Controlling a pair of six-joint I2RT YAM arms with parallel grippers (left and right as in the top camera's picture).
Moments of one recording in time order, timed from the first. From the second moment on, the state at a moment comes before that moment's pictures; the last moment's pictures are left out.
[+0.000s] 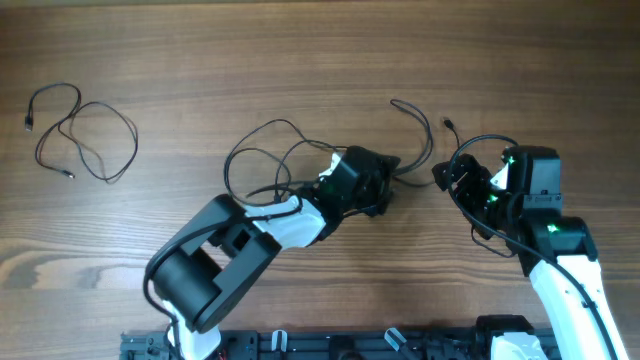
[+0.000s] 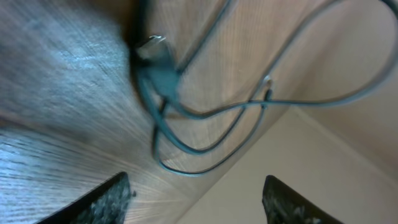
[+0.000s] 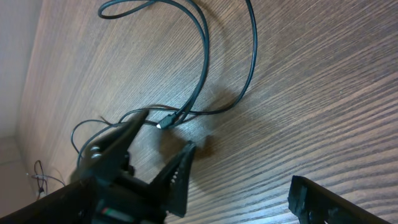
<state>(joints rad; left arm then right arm) -0.80 1.92 0.87 0.43 0.15 -2.00 0.01 1.02 0.70 -0.65 -0.30 0.84</state>
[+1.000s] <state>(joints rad) -0.85 2.04 0.87 0.59 -0.03 -2.05 0.01 1.02 0.70 -0.65 -0.30 0.84</state>
